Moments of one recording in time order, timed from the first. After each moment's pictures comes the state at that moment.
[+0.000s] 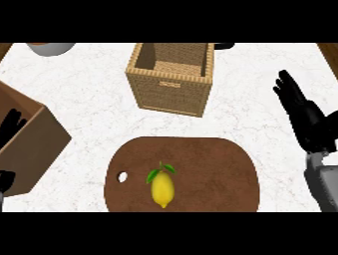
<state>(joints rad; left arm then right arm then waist) 0.03 0.48 -0.03 -1.53 0.40 0.32 0.15 -0.25 -0.33 0.06 -1.44 -0.16 -0.04 0.06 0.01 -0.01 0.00</state>
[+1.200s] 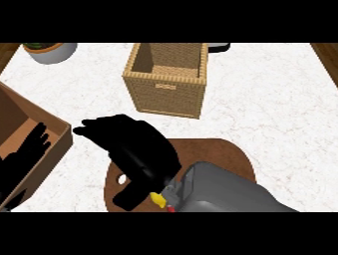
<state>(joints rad) 0.11 0.48 -0.12 -1.64 0.30 0.21 0.30 -0.78 -0.07 0.83 -1.51 0.36 -0.10 0.43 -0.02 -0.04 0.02</state>
